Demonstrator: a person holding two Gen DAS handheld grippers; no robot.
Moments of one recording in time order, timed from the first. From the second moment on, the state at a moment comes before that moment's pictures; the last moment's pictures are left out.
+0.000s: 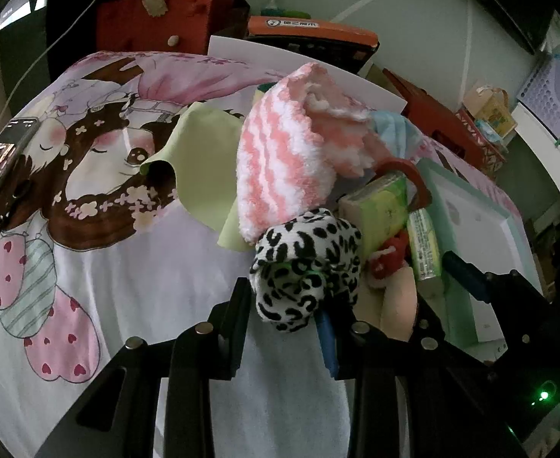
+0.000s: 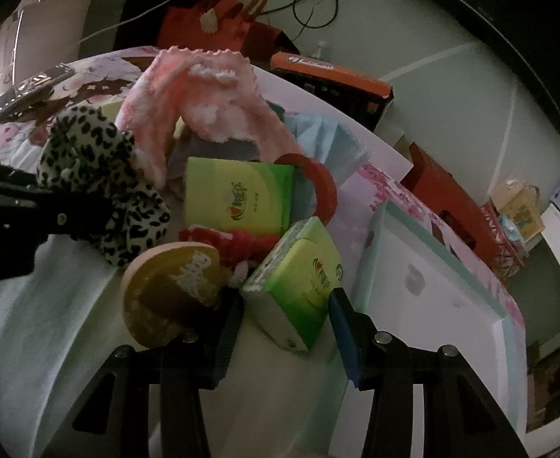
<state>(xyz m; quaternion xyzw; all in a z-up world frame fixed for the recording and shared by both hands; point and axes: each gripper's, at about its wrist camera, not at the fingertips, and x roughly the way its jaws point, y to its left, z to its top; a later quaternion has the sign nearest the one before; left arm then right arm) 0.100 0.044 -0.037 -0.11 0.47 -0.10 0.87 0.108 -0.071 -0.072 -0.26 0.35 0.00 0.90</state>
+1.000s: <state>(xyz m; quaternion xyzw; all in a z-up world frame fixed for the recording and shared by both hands) 0.076 0.039 0.017 -0.07 0.43 -0.09 0.90 0.080 -0.103 0.008 -0.16 0.29 -0.01 0.94</state>
